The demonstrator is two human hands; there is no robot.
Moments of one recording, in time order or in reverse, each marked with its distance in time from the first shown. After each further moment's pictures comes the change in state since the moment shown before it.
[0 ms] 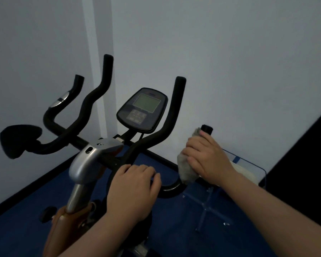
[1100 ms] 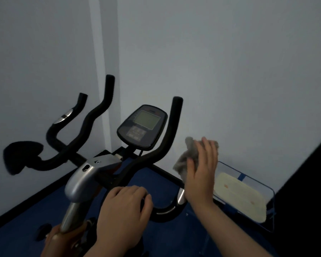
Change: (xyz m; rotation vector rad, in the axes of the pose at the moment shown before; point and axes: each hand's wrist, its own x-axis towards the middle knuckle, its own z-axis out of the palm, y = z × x) left_hand -0.002 0.004 -0.002 -0.080 0.107 -0.019; right_hand 0.019 -0.039 0.022 0.502 0.511 0.731
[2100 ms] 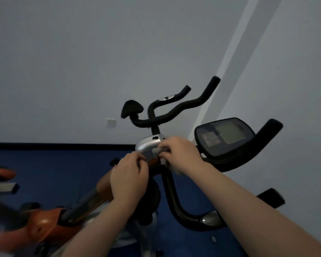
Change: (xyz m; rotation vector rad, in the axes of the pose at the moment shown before) left_hand -0.018 -0.002 0.012 -0.032 0.607 -1.014; right_hand 0.042 -0.099 0.099 -0.110 -1.162 -0.826
